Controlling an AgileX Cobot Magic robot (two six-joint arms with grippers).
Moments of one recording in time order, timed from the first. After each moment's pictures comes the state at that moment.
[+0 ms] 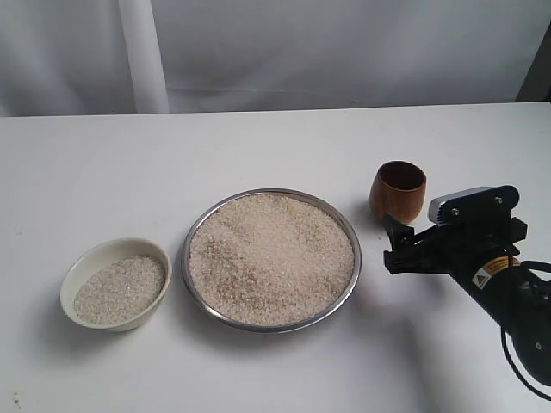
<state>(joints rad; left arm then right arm) 0.00 0.00 0.01 0.05 0.29 -0.09 0.30 2.00 -0.42 0.05 -1.17 -0.08</state>
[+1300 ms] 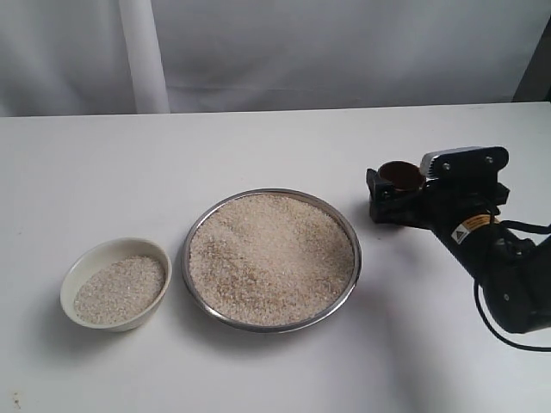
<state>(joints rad) 0.00 0.00 0.01 0.05 0.29 -0.09 0.30 2.01 -0.59 0.08 -1.12 -0.01</state>
